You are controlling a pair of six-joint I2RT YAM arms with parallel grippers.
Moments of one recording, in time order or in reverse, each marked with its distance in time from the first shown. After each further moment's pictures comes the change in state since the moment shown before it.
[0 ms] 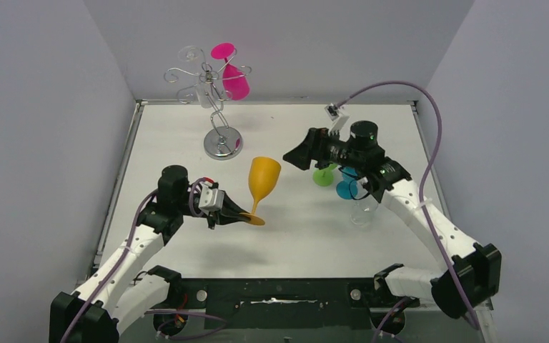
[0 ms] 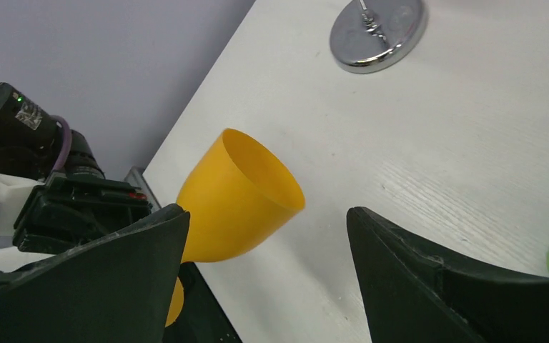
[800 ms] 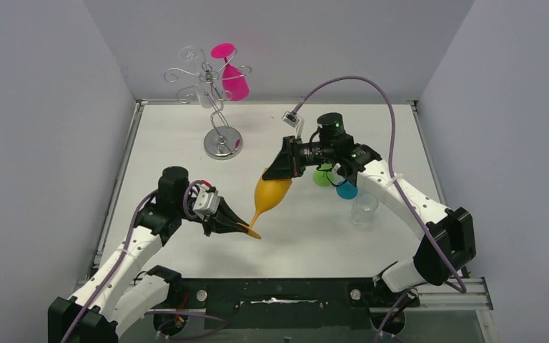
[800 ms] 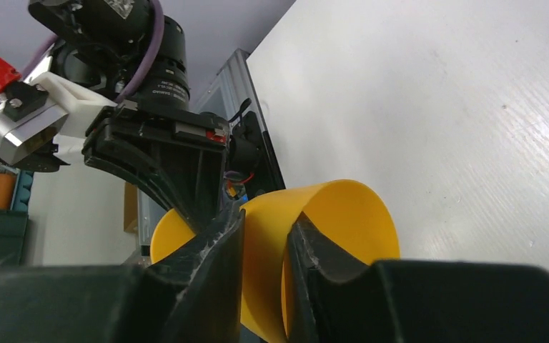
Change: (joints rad) left arm -0.002 -0.024 0.033 -0.149 0.154 0.021; right arm 0.122 0.298 0.235 -0.136 -0.444 -0.050
